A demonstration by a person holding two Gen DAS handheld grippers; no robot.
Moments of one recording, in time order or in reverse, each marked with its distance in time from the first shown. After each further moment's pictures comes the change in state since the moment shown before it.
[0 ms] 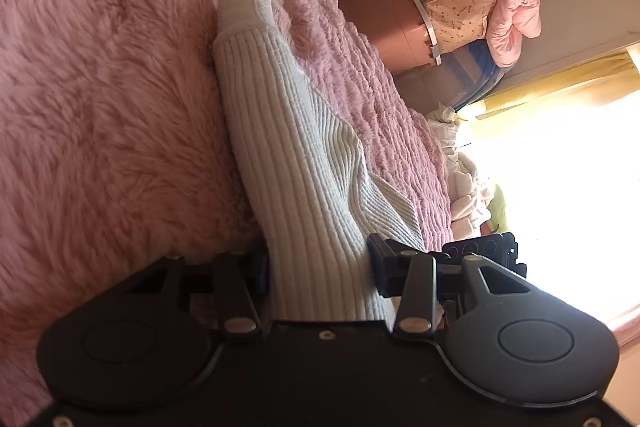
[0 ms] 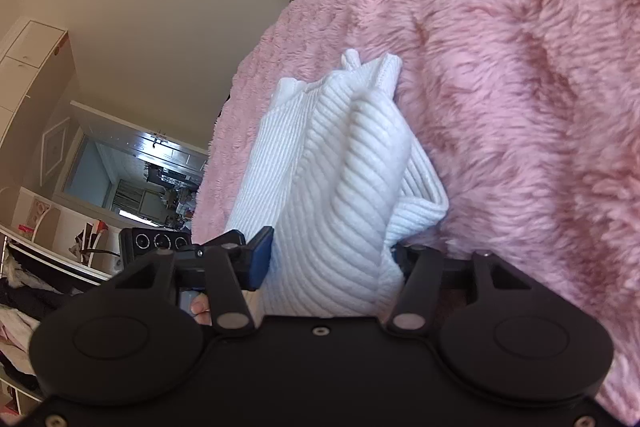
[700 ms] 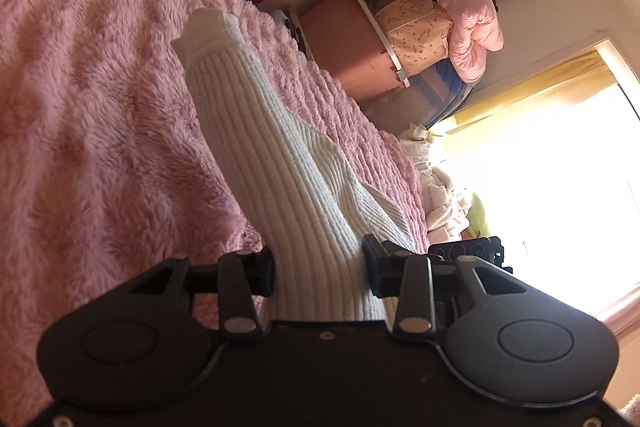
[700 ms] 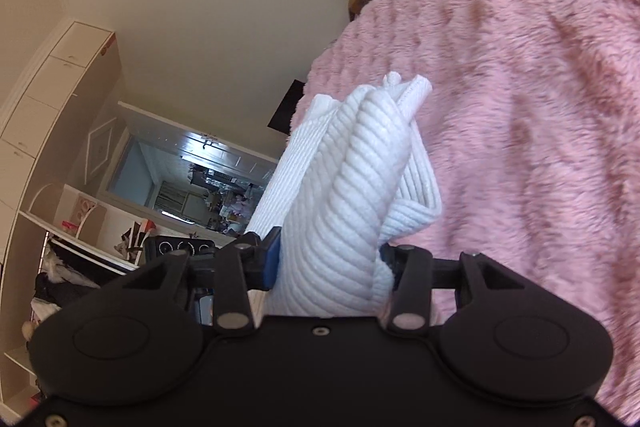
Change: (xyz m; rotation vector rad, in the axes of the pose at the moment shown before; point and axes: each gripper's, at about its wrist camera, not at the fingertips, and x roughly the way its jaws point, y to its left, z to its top) left arm -0.157 -0.083 -0.022 0.087 -0.083 -0.008; right arm 0.000 0.128 -0.038 -0.080 -0.003 0.158
